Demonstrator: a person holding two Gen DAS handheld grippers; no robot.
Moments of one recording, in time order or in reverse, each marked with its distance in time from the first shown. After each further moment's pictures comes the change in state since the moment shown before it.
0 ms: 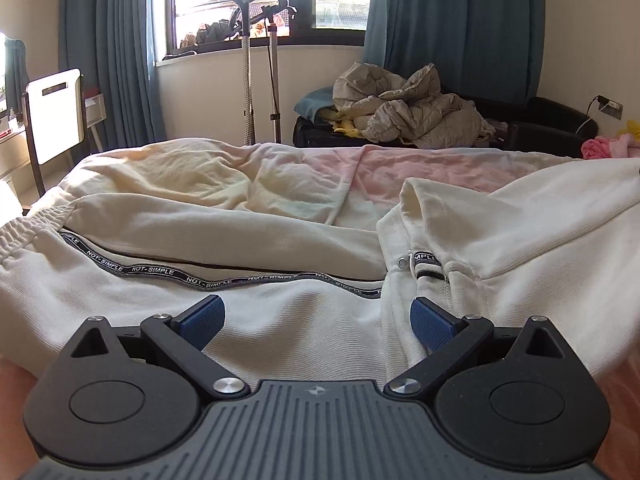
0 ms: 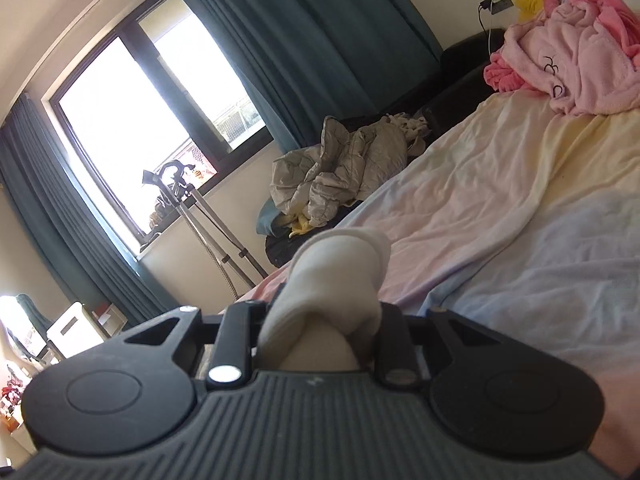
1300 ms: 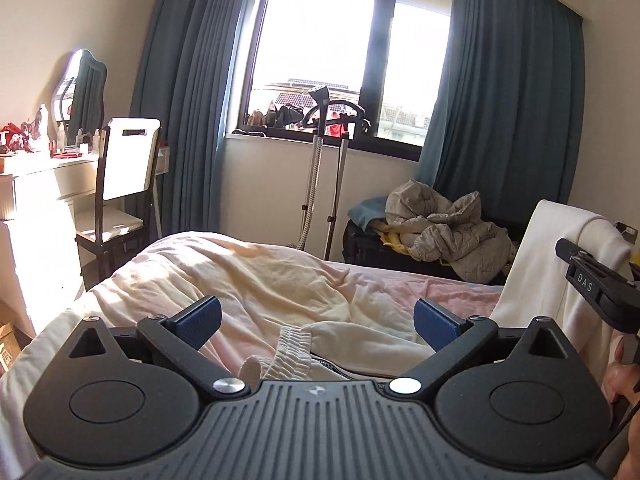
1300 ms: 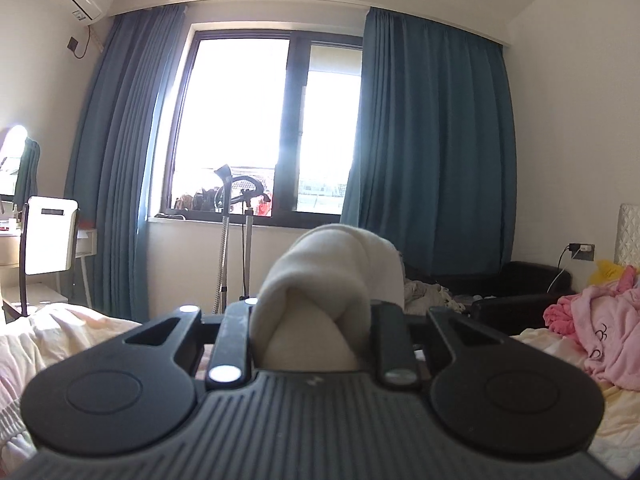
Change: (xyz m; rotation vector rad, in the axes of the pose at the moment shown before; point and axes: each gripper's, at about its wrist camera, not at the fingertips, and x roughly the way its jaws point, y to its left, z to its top) left arm -0.144 0.166 0.030 -0.270 -0.289 0.072; right arm 0.018 0.195 -0.089 -0.723 -0.280 0.039
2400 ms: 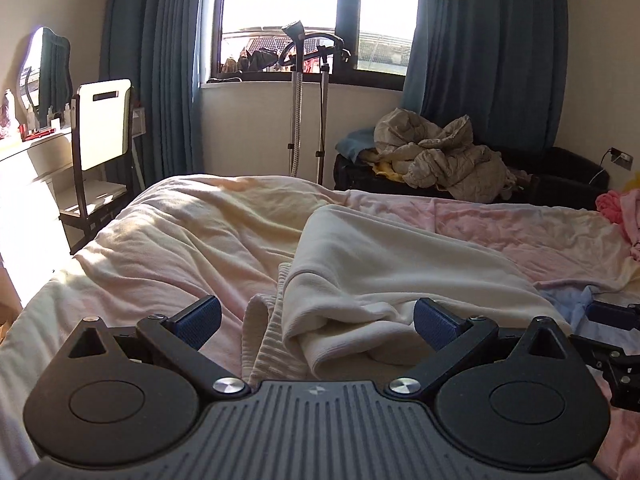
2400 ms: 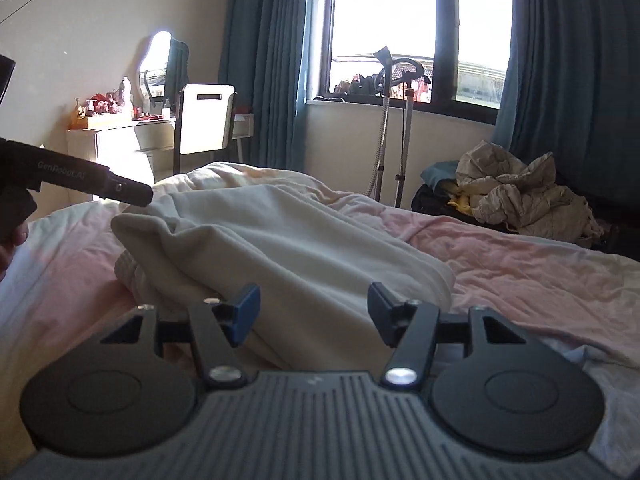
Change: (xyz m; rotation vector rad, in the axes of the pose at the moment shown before) left arm 0.050 0.004 -0.054 0.174 0.209 -0.041; right arm -0.054 -0.022 -0.068 -0.021 0.359 0.467
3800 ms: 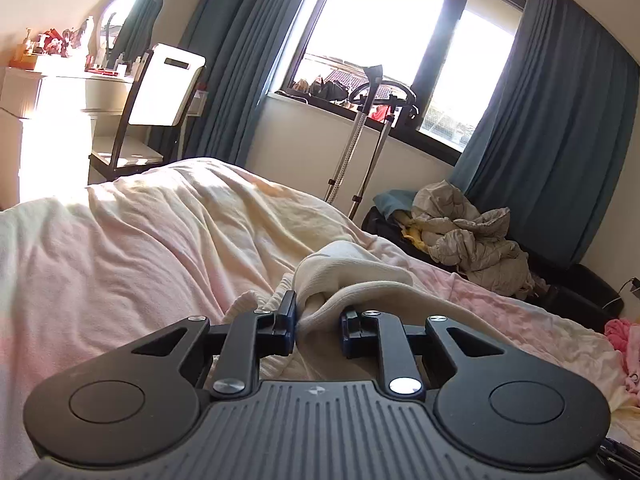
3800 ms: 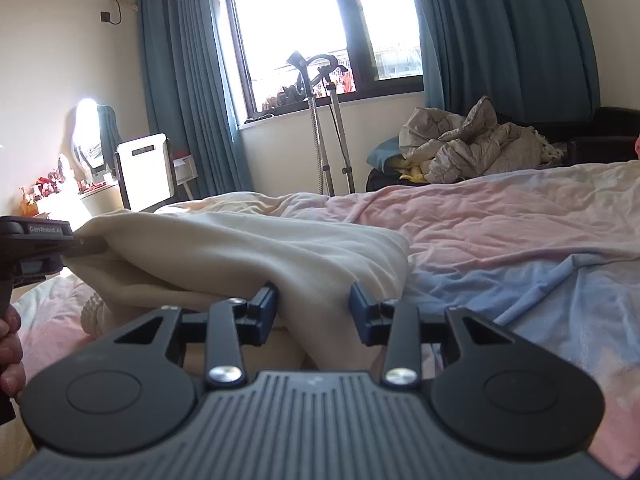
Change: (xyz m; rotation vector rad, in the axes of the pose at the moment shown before) left arm 0.026 0.013 -0.021 -0.395 -0.111 0.066; right arm 0.015 -0.024 -0.031 0.268 -0.033 -0.073
